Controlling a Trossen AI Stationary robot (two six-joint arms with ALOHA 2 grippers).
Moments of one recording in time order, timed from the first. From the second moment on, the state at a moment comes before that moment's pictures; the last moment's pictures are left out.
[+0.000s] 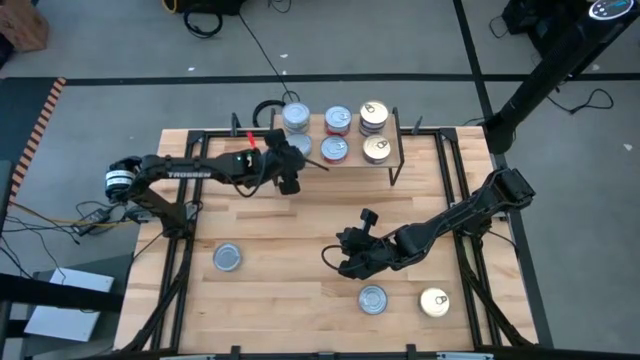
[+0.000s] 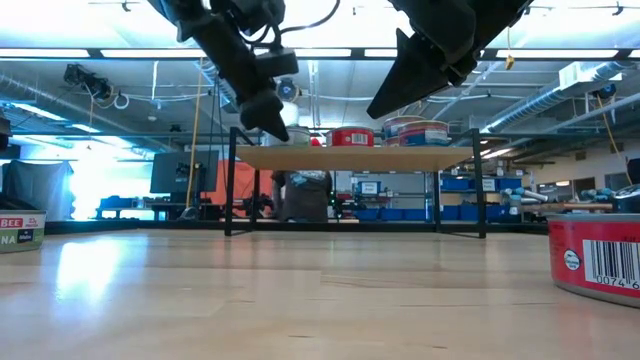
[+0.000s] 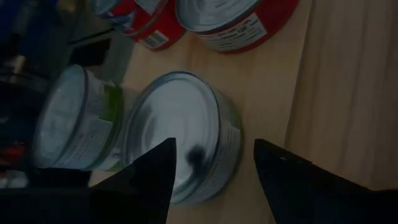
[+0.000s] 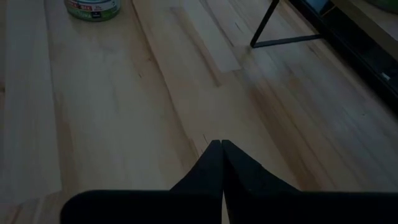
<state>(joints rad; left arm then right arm) 0.24 1.48 1.06 -0.30 -0.54 0.39 0.41 1.68 1.12 -0.37 0.71 0.50</state>
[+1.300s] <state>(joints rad) 0.23 1.34 0.68 0.30 -0.20 0.23 0.42 1.68 1.12 -0.40 0.69 0.49</state>
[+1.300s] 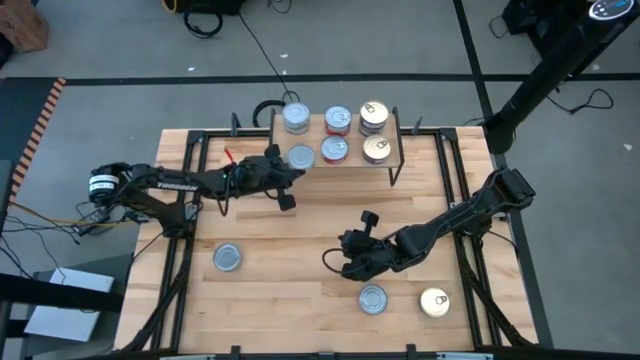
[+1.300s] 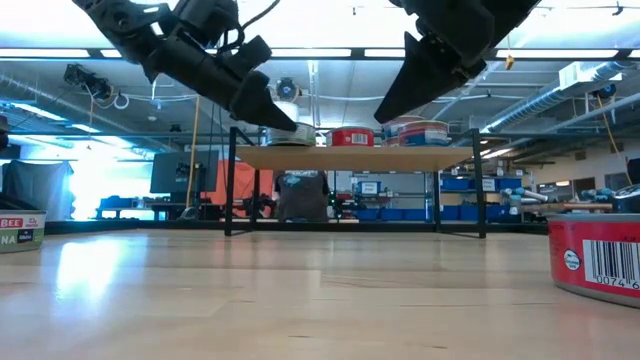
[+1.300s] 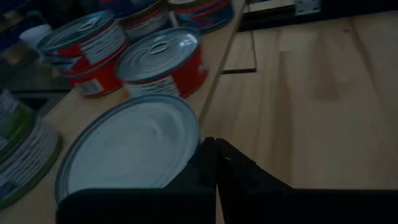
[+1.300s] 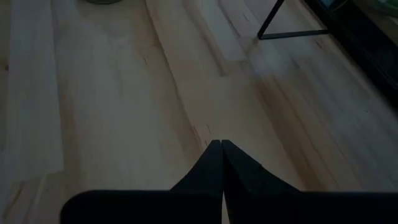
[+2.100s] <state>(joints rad) 0.12 1.17 0.69 0.26 -0.10 0.21 0.41 1.65 1.12 -0.42 0.23 0.49</state>
